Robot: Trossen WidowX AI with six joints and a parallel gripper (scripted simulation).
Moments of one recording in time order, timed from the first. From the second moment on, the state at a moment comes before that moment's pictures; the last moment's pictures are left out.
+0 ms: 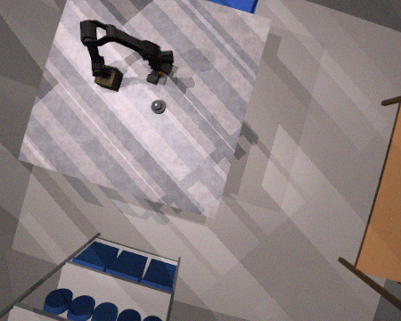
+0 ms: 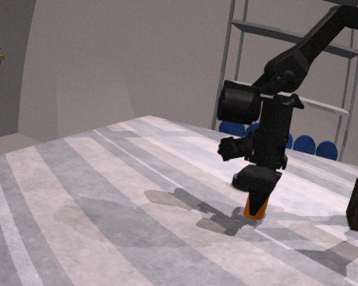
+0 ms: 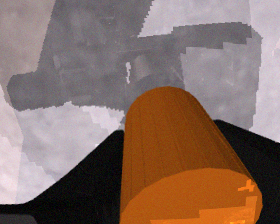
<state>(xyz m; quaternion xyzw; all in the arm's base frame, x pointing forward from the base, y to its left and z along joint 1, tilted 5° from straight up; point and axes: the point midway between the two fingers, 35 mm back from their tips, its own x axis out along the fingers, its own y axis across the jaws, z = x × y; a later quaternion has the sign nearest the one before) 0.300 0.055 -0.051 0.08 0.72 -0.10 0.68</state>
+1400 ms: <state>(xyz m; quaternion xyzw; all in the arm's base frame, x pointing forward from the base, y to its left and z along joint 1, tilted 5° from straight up) 0.316 0.058 0.073 0.08 0.72 -0.10 0.68</state>
